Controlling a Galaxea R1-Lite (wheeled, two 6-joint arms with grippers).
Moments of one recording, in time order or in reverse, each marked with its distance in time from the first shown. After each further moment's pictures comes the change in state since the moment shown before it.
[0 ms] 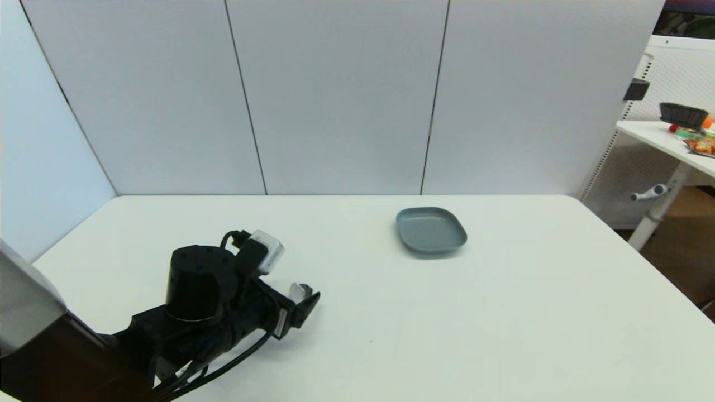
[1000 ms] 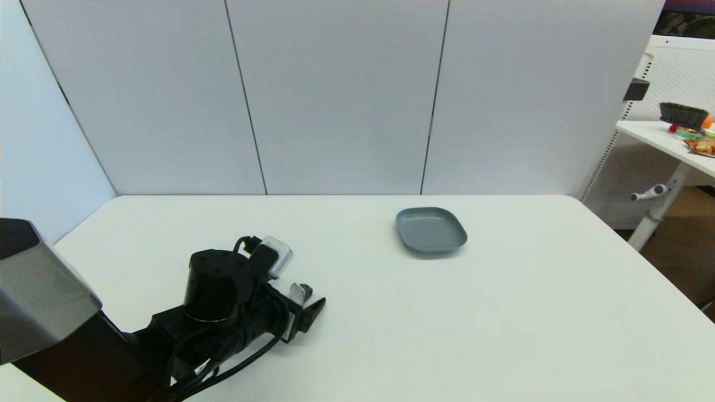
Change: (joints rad) left arm -0.011 0.066 -0.024 -0.003 0.002 -0.019; right arm 0.000 0.000 0.000 0.000 0.000 0.000
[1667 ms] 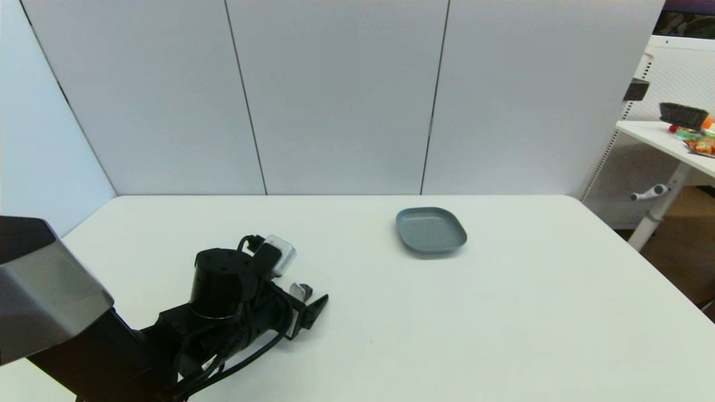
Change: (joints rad) left arm 0.002 0.026 -0.018 -0.004 0.000 0.000; right arm 0.000 0.000 0.000 0.000 0.001 0.000
